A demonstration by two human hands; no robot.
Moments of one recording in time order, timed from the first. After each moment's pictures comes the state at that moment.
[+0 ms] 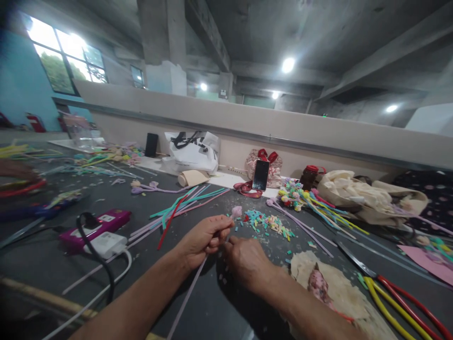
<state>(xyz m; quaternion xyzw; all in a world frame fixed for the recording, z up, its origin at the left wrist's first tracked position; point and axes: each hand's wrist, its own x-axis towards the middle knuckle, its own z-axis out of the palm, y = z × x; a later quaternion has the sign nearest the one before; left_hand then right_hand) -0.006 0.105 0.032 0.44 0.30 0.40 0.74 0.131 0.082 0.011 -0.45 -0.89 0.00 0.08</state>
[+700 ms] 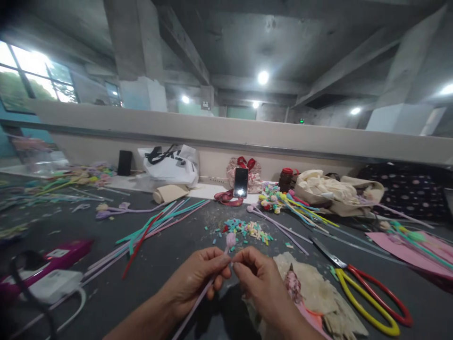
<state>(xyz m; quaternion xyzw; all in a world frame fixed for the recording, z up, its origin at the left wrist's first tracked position) 0.040 0.074 0.023 0.44 0.33 0.34 0.76 0.181 0.031 0.032 -0.53 -0.62 0.38 0.44</state>
